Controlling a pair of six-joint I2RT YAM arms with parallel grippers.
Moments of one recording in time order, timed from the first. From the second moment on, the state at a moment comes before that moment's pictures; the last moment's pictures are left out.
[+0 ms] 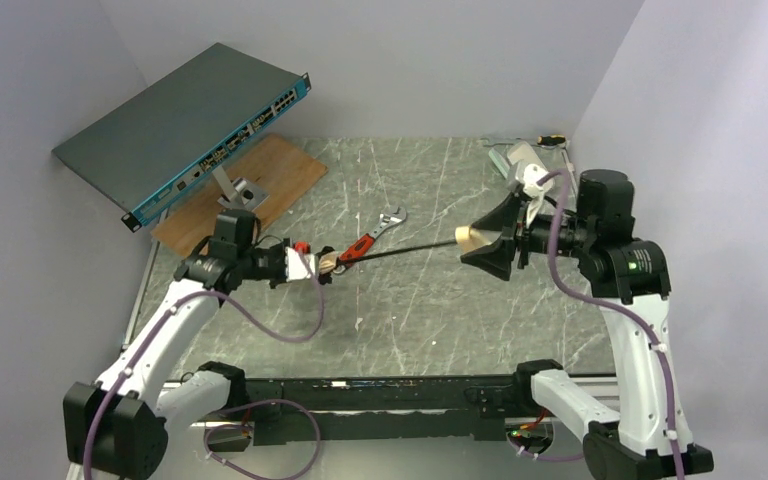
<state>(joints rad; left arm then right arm) -0.26 0.98 0.75 -0.52 0.83 1.15 0.13 0.96 1.40 -1.05 -1.04 -0.48</state>
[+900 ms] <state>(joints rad) -0.72 1.13 1.01 -0.51 0.16 1.01 0.53 1.13 1.47 -0.92 -0.67 -0.50</state>
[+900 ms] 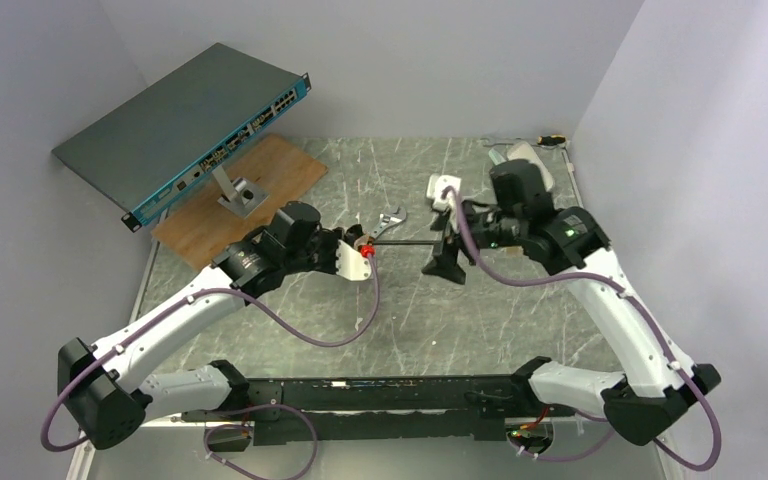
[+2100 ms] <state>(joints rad) -0.78 1.06 0.89 -0.44 -0.03 1.21 0.60 1.15 1.15 -1.15 0.04 -0.69</state>
